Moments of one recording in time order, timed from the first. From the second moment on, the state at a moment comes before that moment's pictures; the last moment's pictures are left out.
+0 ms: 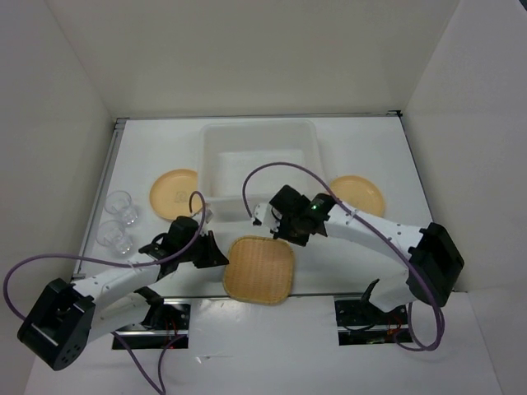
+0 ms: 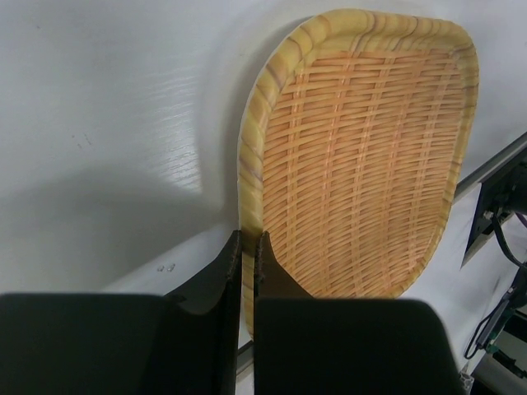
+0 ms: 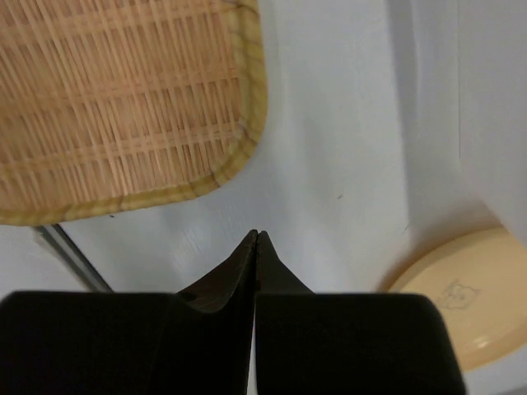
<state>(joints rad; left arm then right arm) -0.52 1.01 0.29 -0.09 0.34 -0.70 0.83 1.44 1.07 -0.81 -0.04 -0.41</state>
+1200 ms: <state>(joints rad) -0.52 1.01 0.33 -0.17 0.35 -0.68 1.12 1.41 0.69 -0.63 0.02 -0.77</state>
